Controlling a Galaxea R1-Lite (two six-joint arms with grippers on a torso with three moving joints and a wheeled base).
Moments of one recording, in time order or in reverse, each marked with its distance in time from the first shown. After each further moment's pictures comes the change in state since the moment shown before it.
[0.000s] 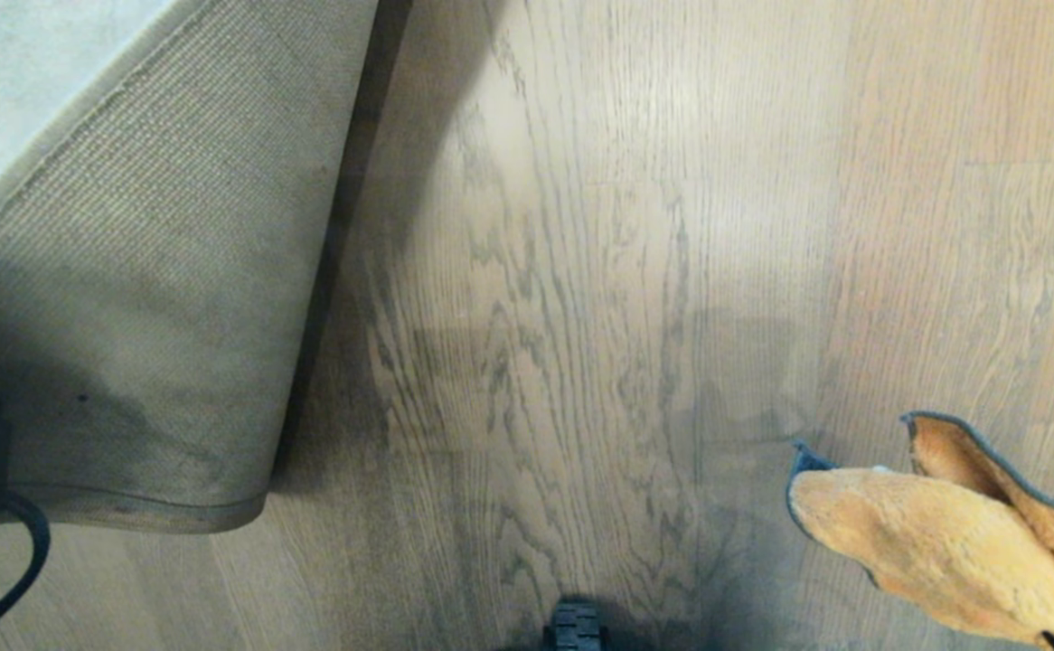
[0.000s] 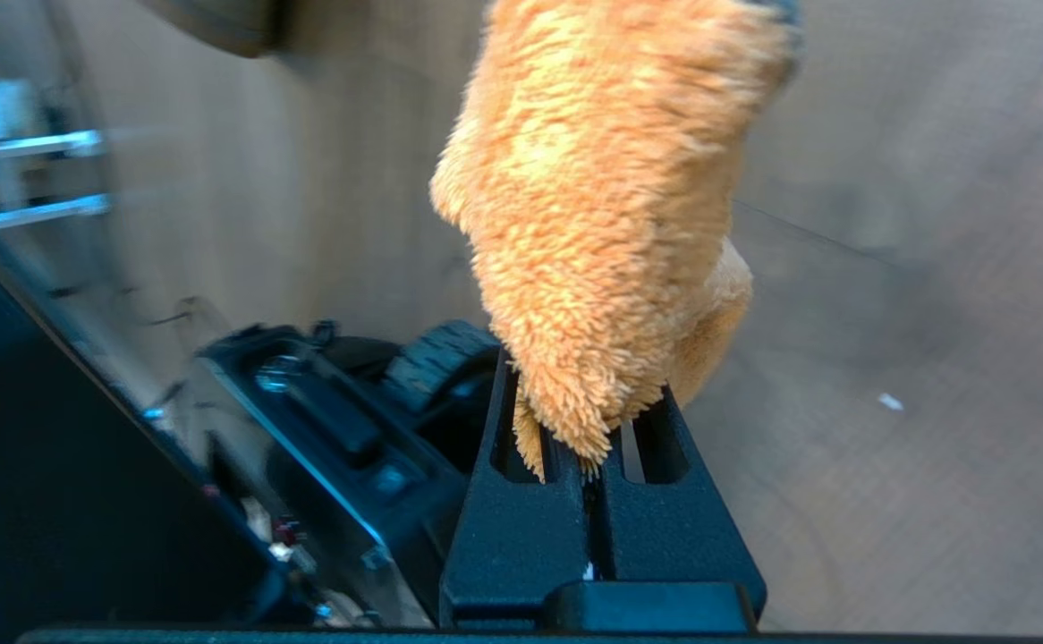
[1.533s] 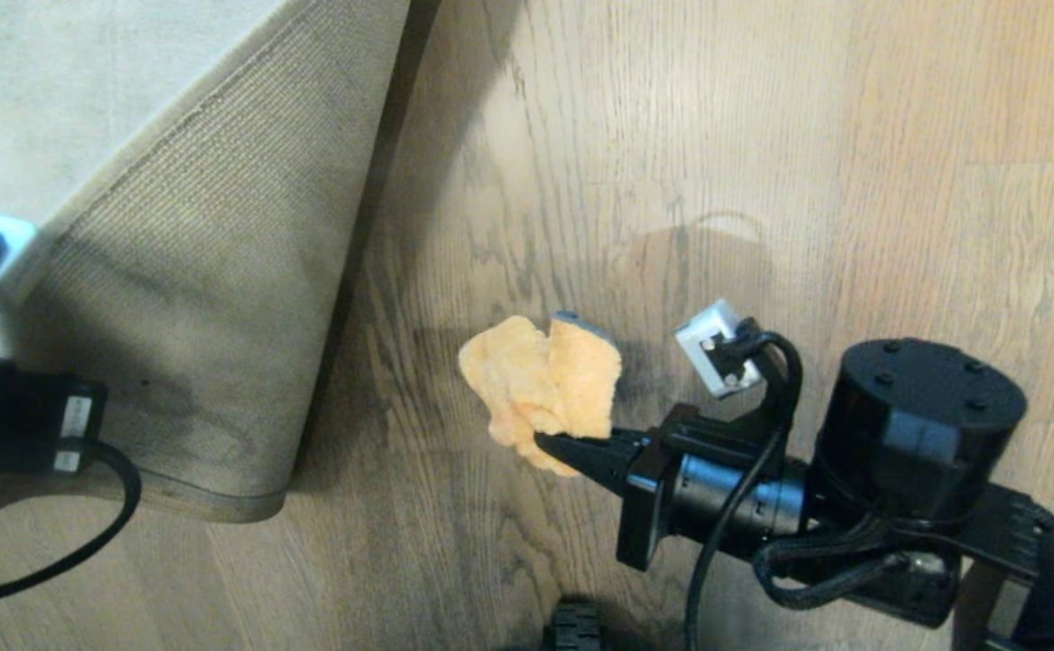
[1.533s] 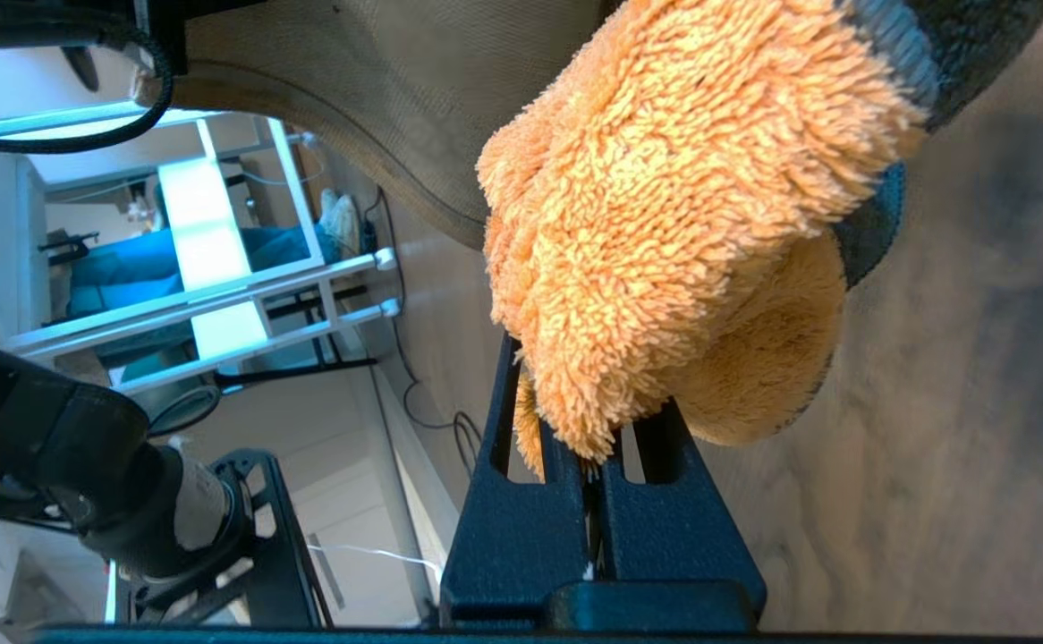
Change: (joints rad) left arm 0.003 0.161 -0.041 -0.045 0.009 -0.014; right arm 0.921 1.149 -0.362 -0.925 -0.536 0.413
